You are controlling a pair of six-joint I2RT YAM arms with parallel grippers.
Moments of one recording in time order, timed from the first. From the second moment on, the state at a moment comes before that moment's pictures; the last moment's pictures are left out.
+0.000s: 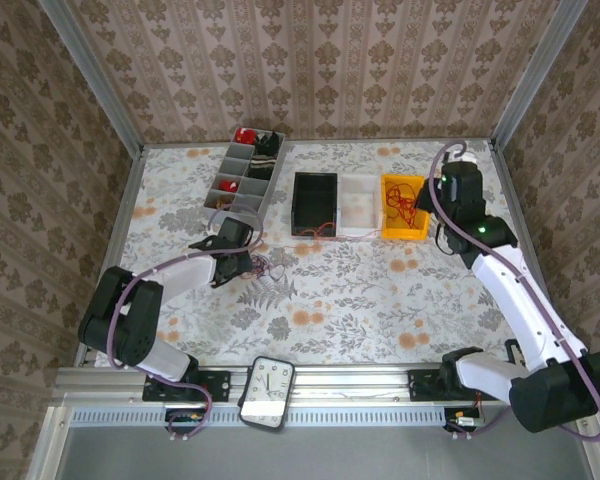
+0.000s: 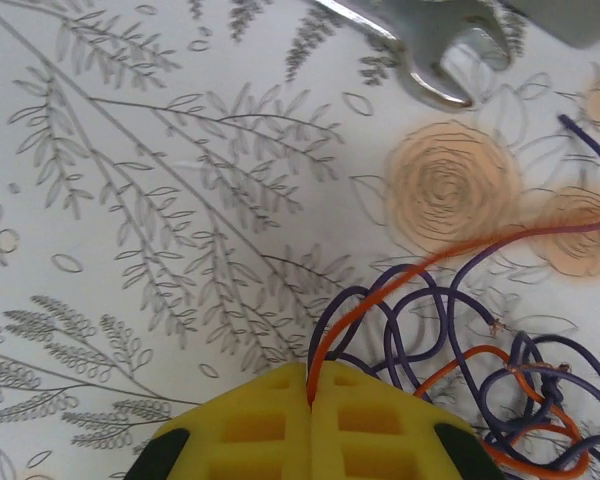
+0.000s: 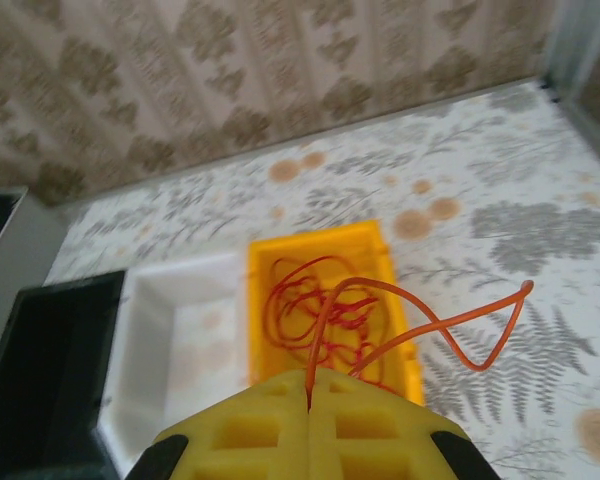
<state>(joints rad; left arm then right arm) -0.47 1.50 0.73 -0.36 -0.22 -0.69 0.18 1.12 1.09 -0.47 0.29 0.38</state>
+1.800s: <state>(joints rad) -0.61 1.67 0.86 -0.17 0.15 -0.38 0.25 1.56 1.89 -0.26 -0.11 0.31</state>
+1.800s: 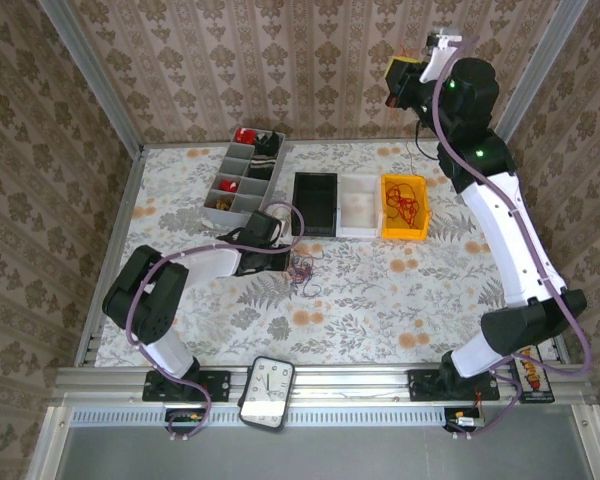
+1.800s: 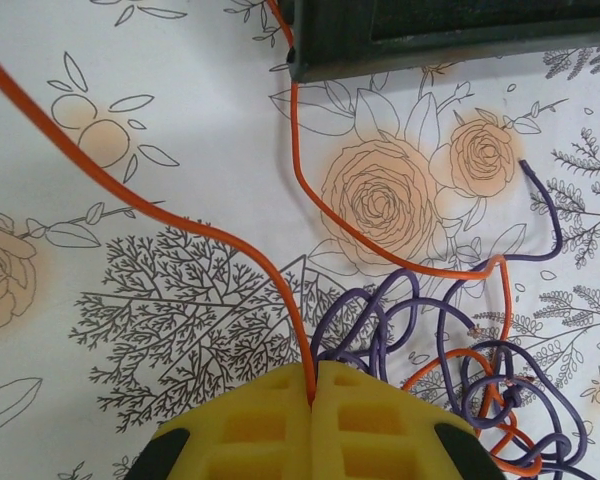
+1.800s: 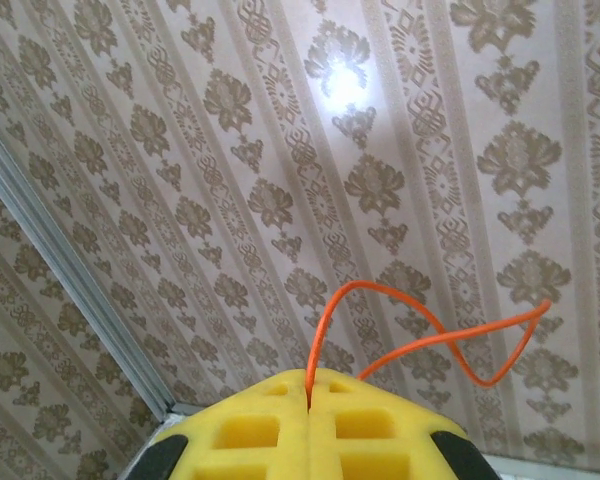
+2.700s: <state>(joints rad) -0.61 1.77 0.93 -0.17 0.16 -0.34 0.31 1.55 2.07 -0.19 -0.02 0.12</state>
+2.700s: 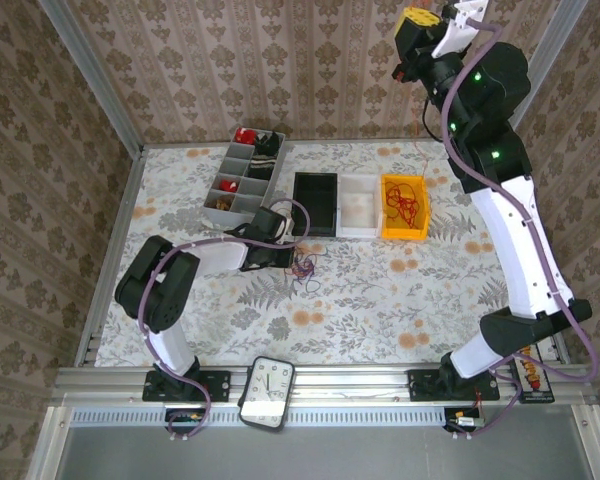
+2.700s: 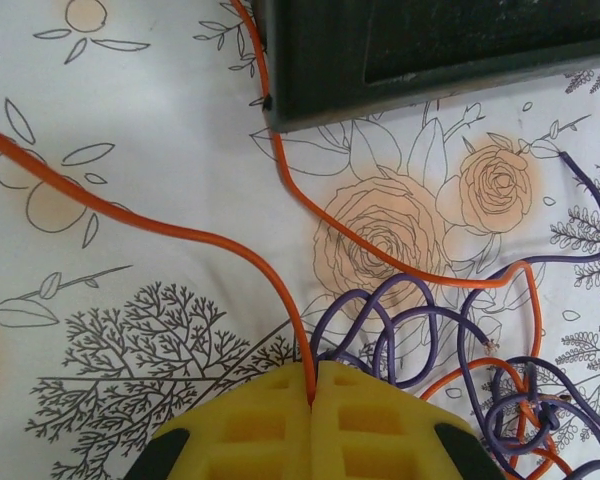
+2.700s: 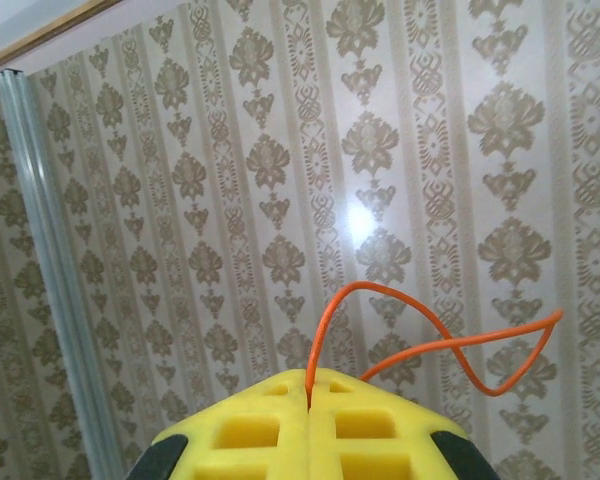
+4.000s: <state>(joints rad) -0.60 1.83 1.01 -0.21 0.24 -0.32 0.30 1.13 1.31 -0.55 0.30 0.16</state>
